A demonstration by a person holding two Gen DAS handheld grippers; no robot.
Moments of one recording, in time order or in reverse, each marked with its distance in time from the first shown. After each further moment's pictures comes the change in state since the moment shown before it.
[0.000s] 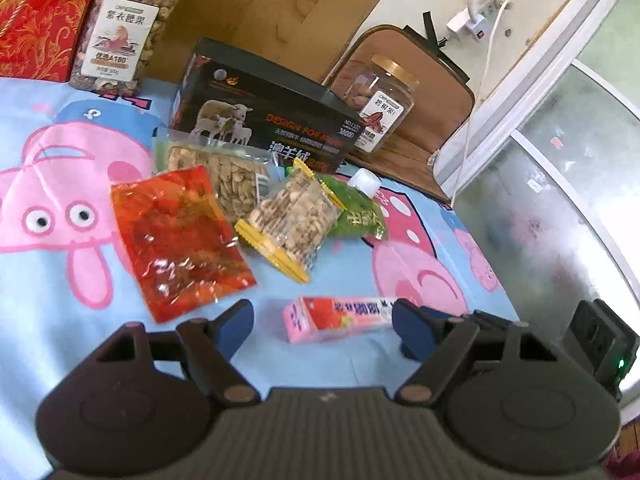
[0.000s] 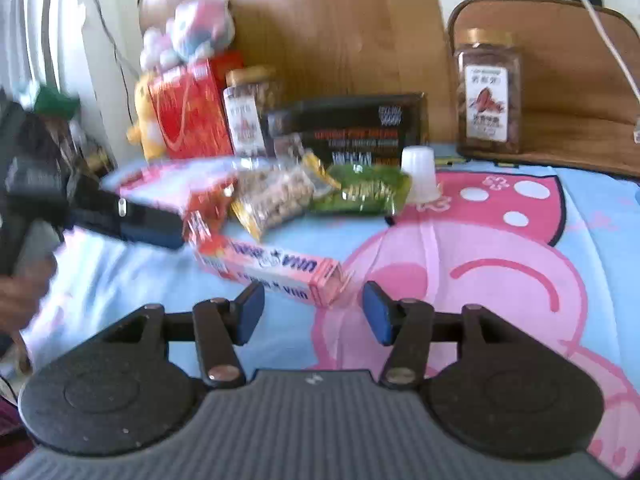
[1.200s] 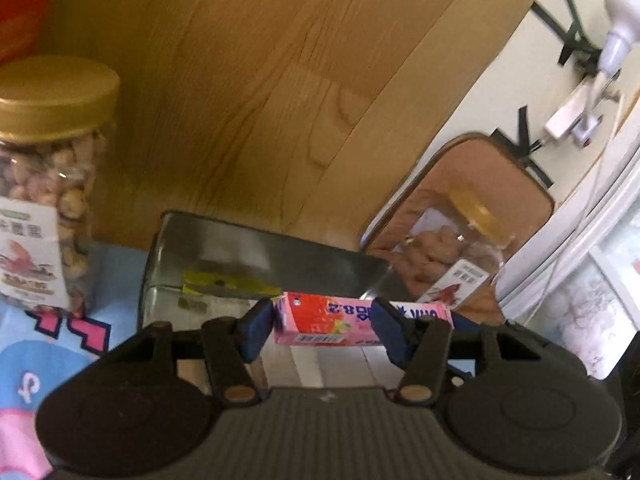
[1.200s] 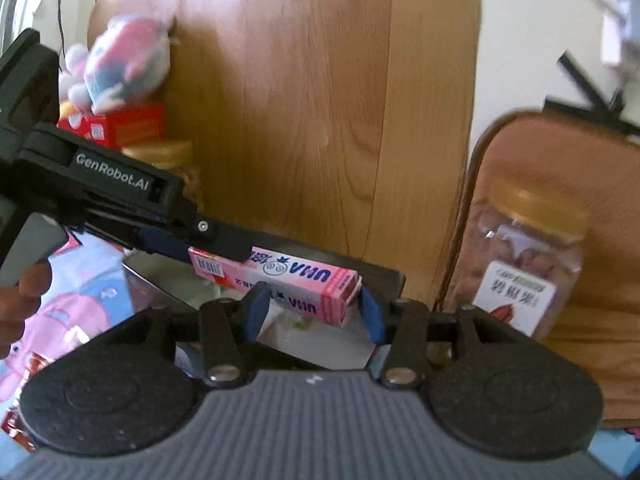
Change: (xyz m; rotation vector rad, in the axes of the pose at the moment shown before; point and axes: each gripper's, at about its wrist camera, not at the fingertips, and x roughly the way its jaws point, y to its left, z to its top) left arm 0.118 0.023 0.194 -0.041 -0.106 0.118; right arm 0.146 -0.053 0.163 -0.190 -0.115 -0.134
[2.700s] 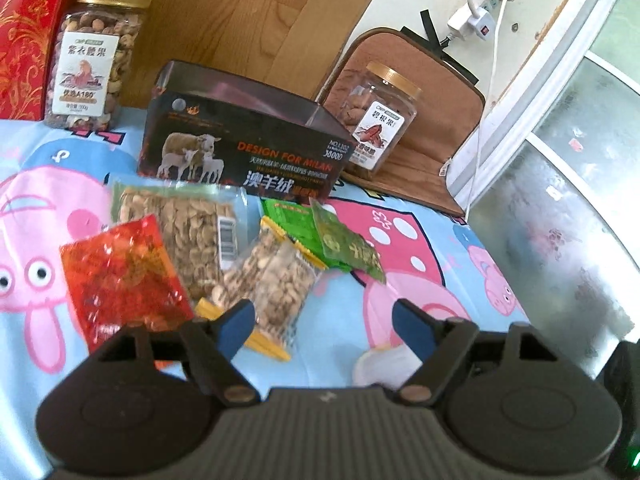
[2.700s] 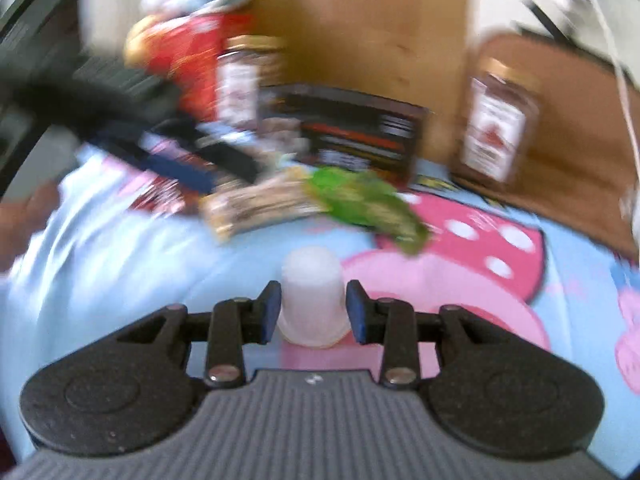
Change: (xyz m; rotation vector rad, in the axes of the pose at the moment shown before) left arm -0.111 -0.033 -0.167 0.076 0.066 -0.050; right arm -0.162 0.095 -0.127 -0.074 0.149 0.023
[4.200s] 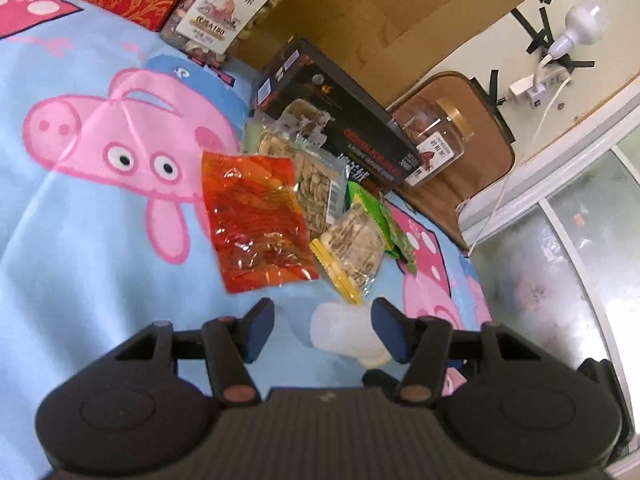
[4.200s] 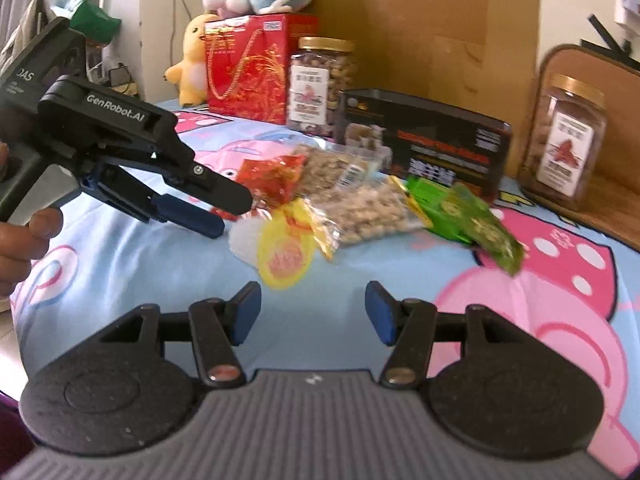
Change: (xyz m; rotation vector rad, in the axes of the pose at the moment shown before) left arm -0.048 0.076 -0.030 -0.288 -0.015 -0.063; right arm 0.019 0.038 0.012 0.009 -0.019 0.116
